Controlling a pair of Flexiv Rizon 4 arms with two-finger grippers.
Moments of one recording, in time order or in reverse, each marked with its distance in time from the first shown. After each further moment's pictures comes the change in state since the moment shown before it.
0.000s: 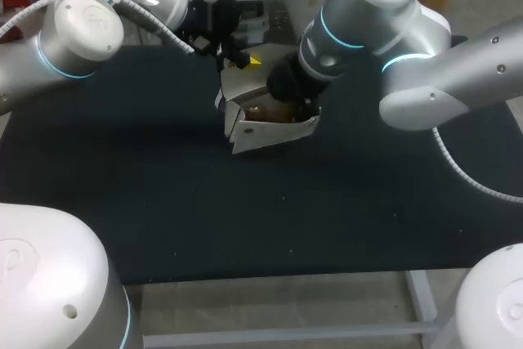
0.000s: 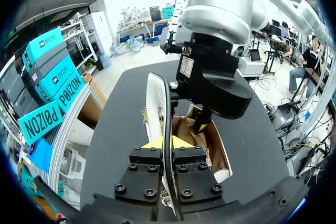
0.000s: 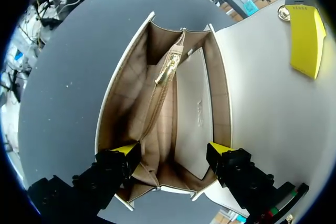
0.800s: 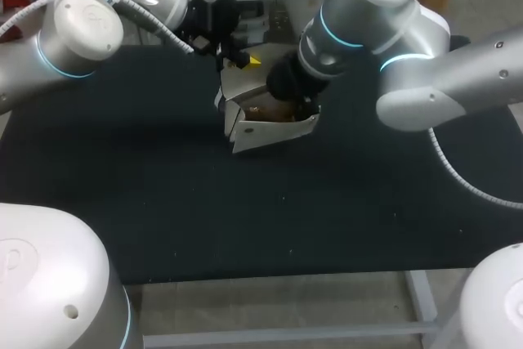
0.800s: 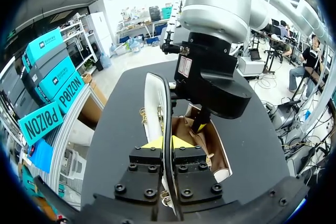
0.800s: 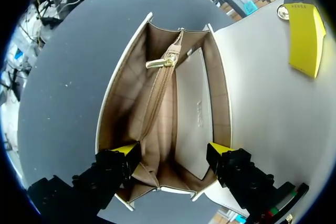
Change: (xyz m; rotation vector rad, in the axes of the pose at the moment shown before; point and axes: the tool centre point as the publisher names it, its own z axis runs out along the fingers) left arm 0.000 0.000 -0.001 -0.002 0.001 0.006; right arm -0.004 0.000 -0.001 0.000 -0.007 -0.008
